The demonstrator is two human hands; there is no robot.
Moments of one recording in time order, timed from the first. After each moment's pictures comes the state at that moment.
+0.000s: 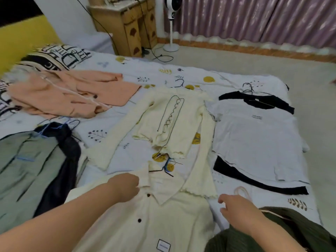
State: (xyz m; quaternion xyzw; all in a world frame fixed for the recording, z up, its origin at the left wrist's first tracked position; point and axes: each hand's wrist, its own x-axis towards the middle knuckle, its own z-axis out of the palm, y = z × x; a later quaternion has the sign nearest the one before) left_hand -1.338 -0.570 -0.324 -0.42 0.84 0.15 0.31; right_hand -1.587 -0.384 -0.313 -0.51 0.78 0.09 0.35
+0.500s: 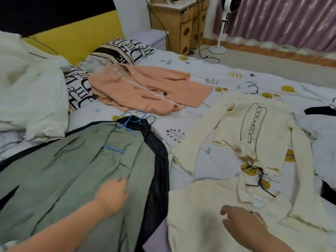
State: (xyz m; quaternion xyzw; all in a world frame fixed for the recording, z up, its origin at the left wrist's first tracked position) left_hand -0.977 -0.690 -0.360 -0.58 0.78 0.14 0.20; right_hand -1.285 -0.545 -0.342 -0.57 0.75 0.09 0.32
